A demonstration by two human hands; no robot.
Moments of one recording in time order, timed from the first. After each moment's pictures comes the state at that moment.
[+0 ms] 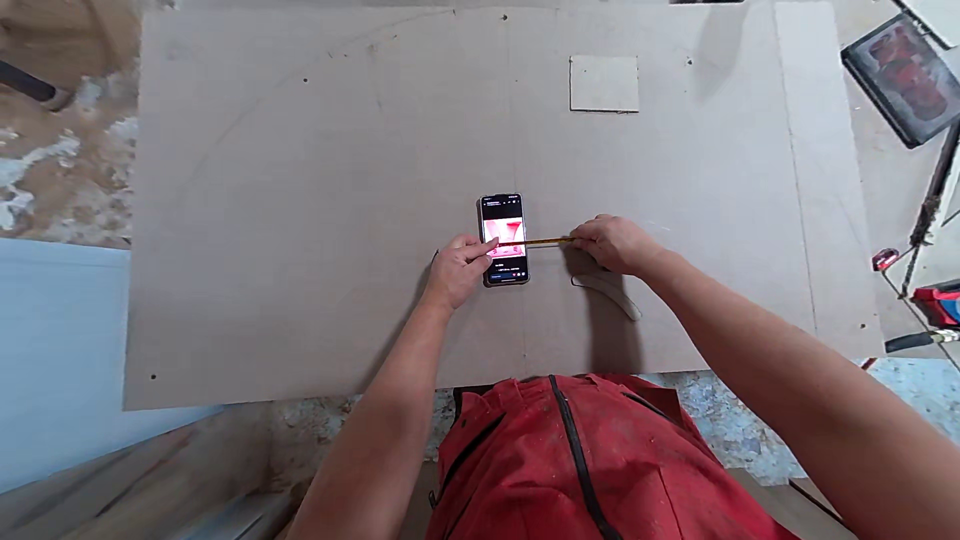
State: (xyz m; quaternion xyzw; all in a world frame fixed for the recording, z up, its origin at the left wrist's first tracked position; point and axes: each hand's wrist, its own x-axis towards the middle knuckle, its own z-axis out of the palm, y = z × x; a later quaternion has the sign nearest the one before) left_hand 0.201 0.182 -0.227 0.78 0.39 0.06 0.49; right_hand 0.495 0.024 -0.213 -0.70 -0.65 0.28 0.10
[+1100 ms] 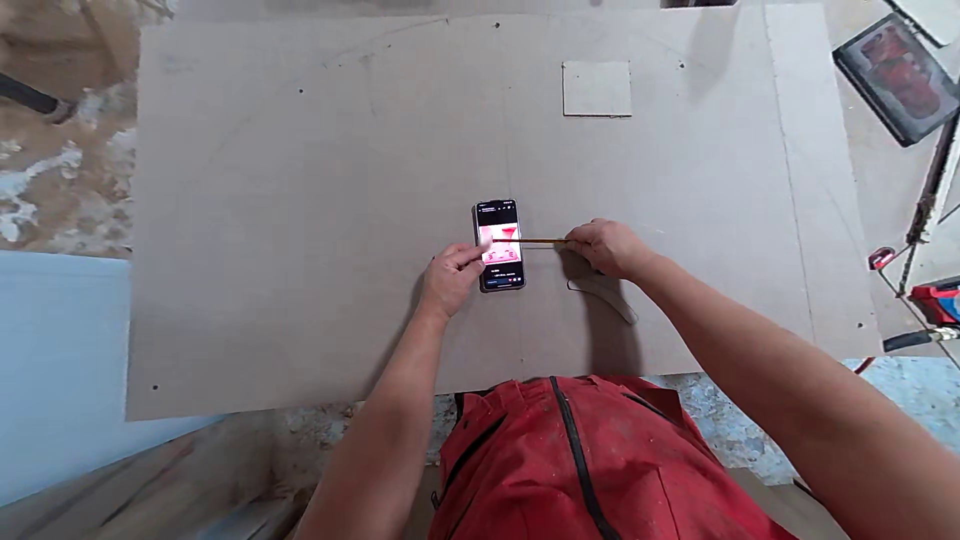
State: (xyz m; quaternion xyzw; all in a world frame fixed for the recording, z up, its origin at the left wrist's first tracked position) left_hand 0.197 0.179 -0.229 0.74 0.41 0.10 0.52; right_hand 0.494 0.023 -0.213 -0.71 -0.63 0.28 0.13
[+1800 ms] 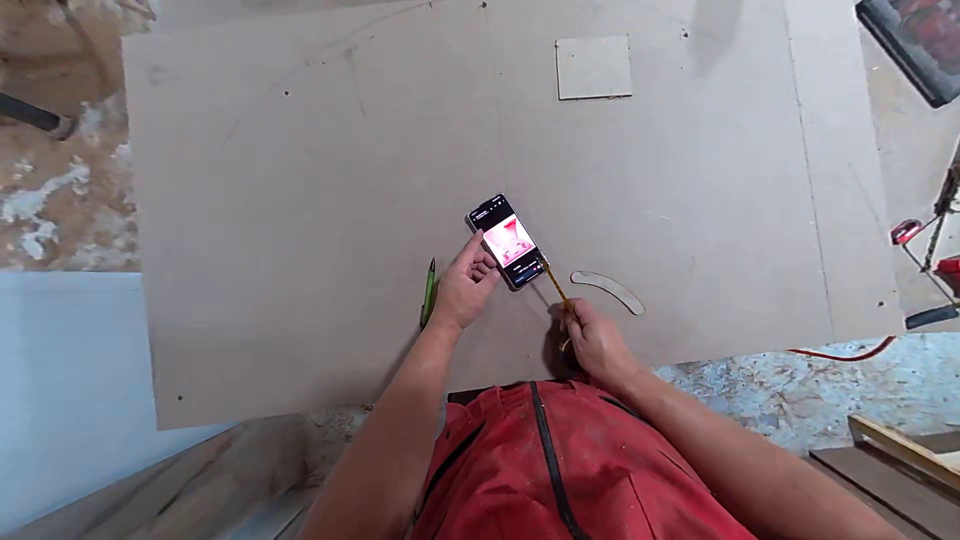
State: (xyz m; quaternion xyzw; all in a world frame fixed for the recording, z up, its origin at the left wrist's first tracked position) left_hand 0.201 0.160 -0.228 0.74 0.39 0.06 0.54; right_hand 0.340 -0.073 -0.207 -0.81 -0.33 0.40 0.26
